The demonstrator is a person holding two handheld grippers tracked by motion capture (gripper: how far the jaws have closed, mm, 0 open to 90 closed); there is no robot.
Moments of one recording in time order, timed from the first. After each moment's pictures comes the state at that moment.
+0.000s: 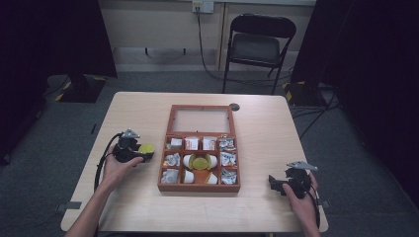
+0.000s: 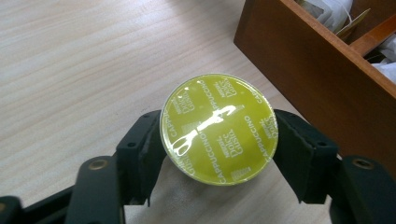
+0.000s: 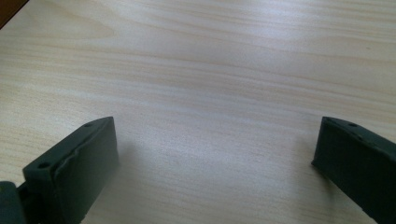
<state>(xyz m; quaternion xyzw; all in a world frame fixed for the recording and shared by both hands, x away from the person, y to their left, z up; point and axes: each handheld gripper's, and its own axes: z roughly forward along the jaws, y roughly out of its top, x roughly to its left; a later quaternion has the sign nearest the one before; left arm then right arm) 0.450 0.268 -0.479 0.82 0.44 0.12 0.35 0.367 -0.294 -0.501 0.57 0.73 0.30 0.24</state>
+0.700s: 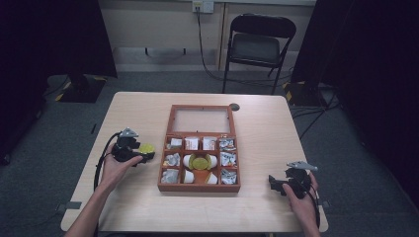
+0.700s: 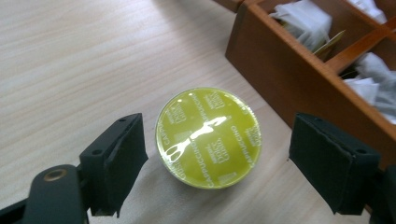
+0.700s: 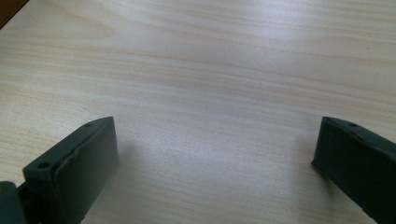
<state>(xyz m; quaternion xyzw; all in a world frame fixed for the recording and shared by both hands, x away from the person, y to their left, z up) 0.445 0.270 -0.468 0.81 0.43 0.13 0.38 0.367 -0.294 -0.501 0.57 0.73 0.30 0.24</state>
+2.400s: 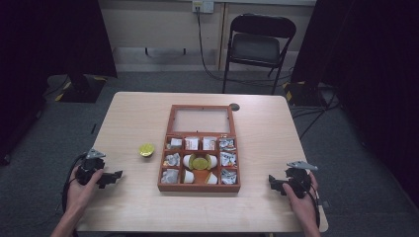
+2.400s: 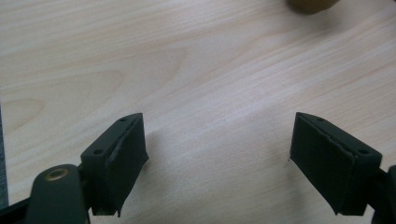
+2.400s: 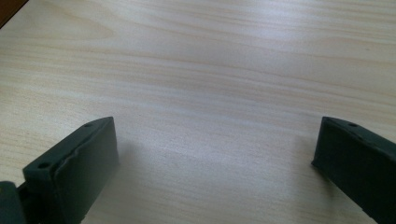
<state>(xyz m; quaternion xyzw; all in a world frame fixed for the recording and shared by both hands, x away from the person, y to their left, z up) 0.373 0.348 -0.487 0.78 0.53 0.17 0.29 0.367 -0.294 -0.501 0.57 0.73 0.30 0.24</state>
